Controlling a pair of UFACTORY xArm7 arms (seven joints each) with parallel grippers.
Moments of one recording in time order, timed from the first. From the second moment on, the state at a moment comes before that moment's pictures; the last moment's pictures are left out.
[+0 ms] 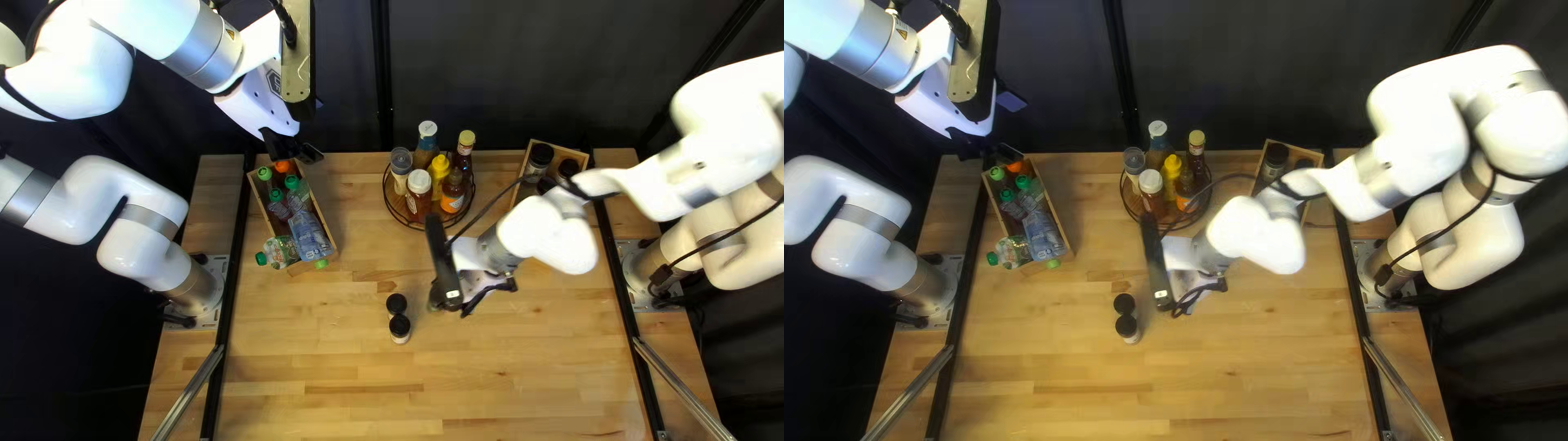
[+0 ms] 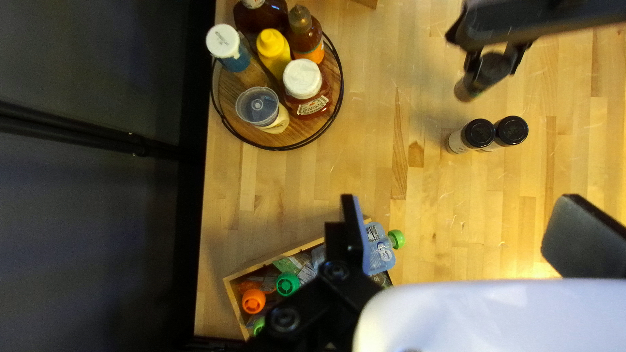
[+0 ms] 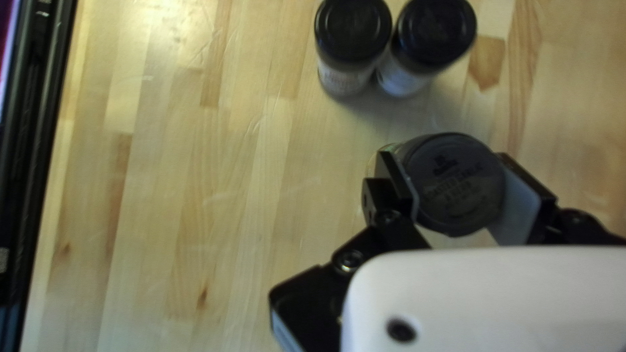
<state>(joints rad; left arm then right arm) -0.31 -0.73 0.28 1.09 0.30 1.31 -0.07 -0.03 -0.27 0.14 0.57 0.16 0.38 -0.15</state>
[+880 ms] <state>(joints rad) -0.31 -0.73 0.28 1.09 0.30 1.31 -0.07 -0.39 -0.84 -0.05 0.34 -0.06 0.71 -0.20</state>
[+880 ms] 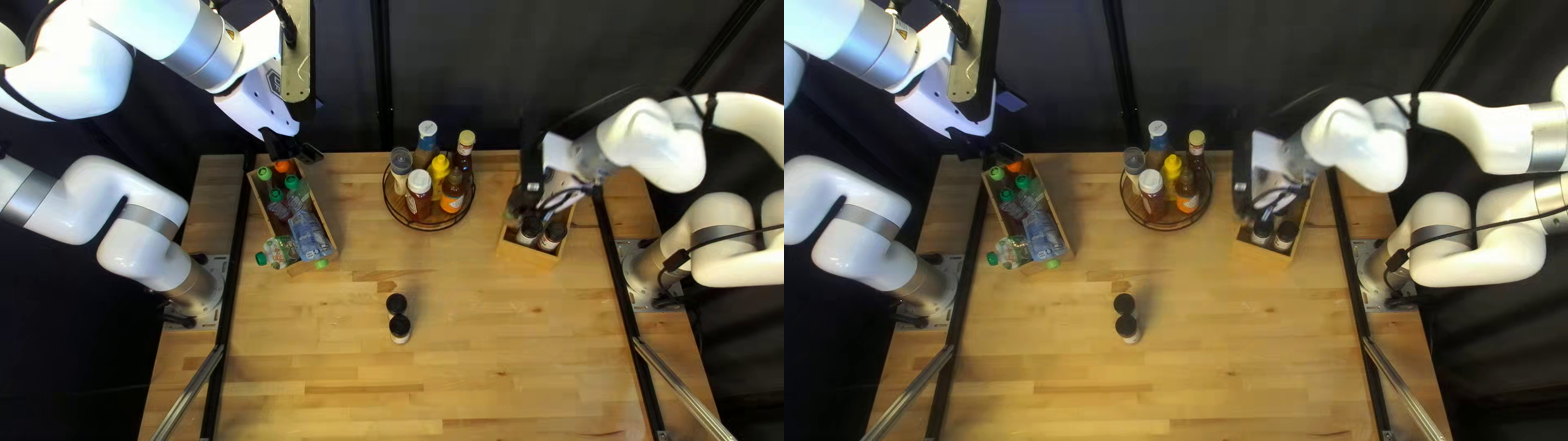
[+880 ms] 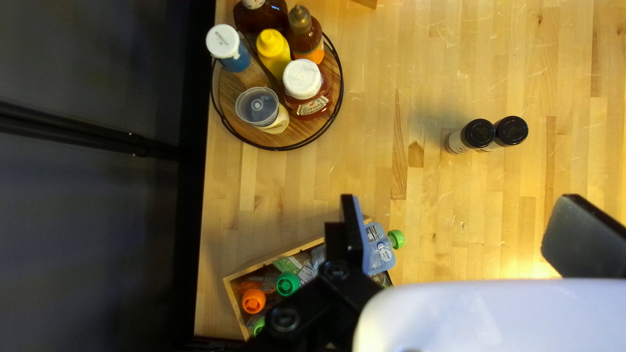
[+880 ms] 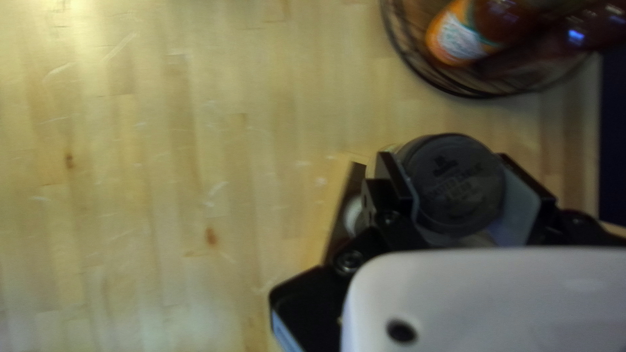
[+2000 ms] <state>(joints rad) -0.31 -0.73 0.28 1.09 0.30 1.31 -0.07 -0.57 -0.87 -0.15 0.14 -0.16 0.51 -0.25</state>
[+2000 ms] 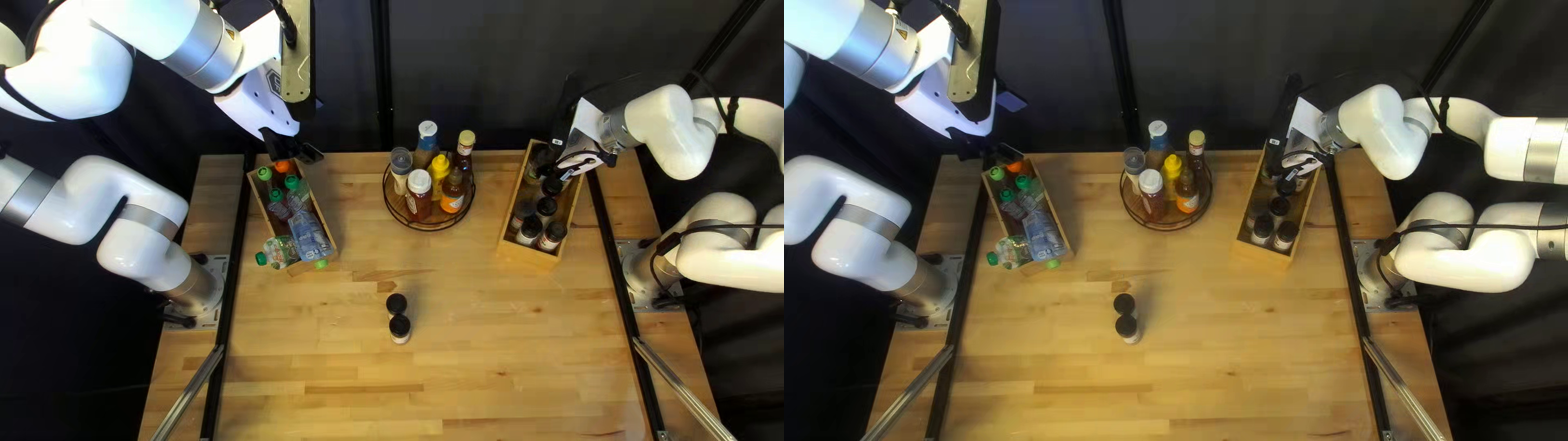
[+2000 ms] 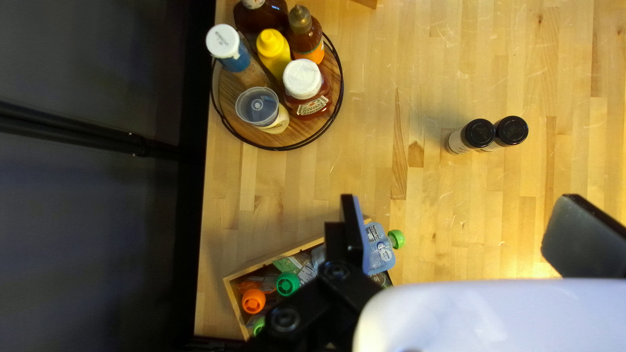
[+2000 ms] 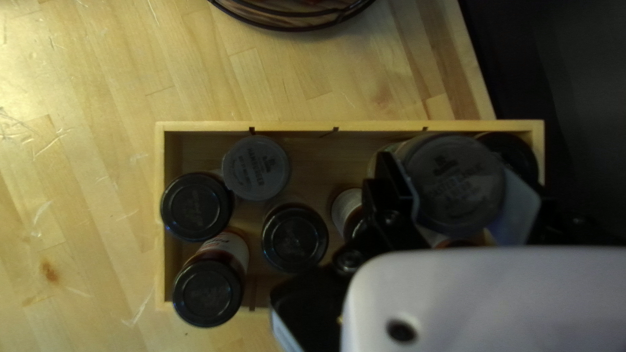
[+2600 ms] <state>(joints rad) -0.31 -0.73 0.28 1.09 0.30 1.31 -0.07 -0.35 -0.90 0.04 0.20 -0.03 0.60 -0.06</state>
